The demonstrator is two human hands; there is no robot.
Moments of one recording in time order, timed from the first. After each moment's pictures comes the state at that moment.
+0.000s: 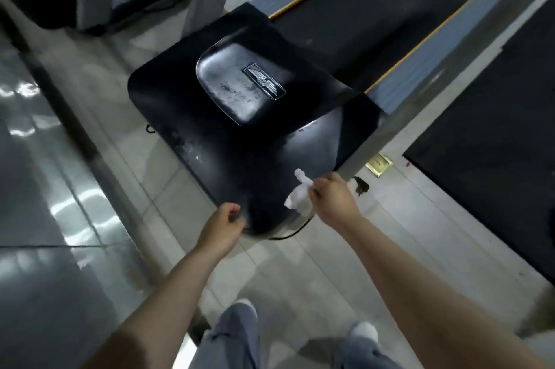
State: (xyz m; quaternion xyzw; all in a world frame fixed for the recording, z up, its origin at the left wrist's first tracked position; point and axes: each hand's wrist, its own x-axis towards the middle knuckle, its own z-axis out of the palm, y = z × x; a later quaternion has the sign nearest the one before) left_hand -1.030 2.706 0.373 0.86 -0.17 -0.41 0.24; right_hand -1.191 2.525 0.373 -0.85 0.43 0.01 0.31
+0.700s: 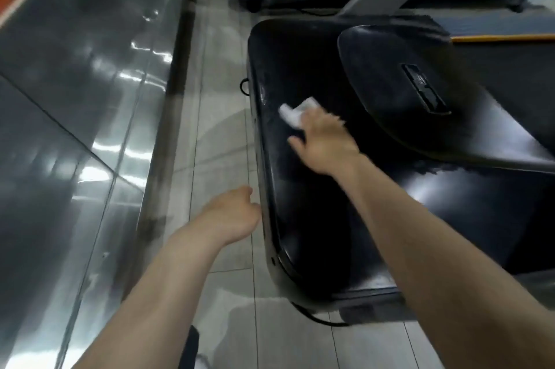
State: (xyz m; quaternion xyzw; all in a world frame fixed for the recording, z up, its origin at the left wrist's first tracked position) left_hand -0.951 2.741 0.174 0.91 -0.09 -0.33 0.24; right_hand -0.901 2.521 0.143 -1.00 0.03 -0.05 0.06
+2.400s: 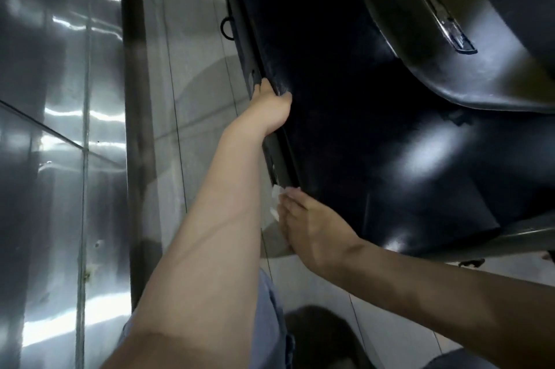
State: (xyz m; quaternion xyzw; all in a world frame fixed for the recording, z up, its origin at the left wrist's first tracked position) left_hand -0.813 2.675 0.088 0.80 -0.06 -0.34 0.48; right_hand -1.030 2.655 0.127 -0.85 -0.29 0.23 -0.38
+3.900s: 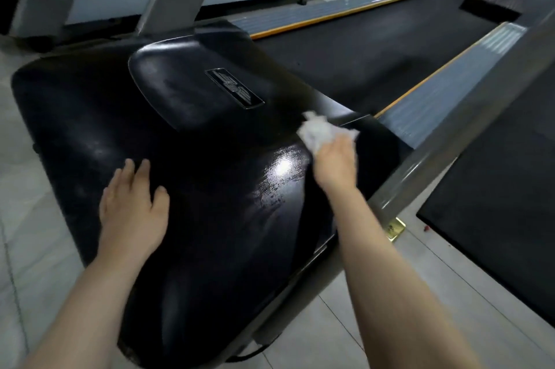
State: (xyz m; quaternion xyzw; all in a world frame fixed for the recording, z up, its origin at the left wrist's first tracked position) left_hand -0.914 2.591 0.125 0.93 -0.28 -0.04 0.24; right_hand -1.087 2.306 0.120 -0.81 0.54 -0.17 0.14
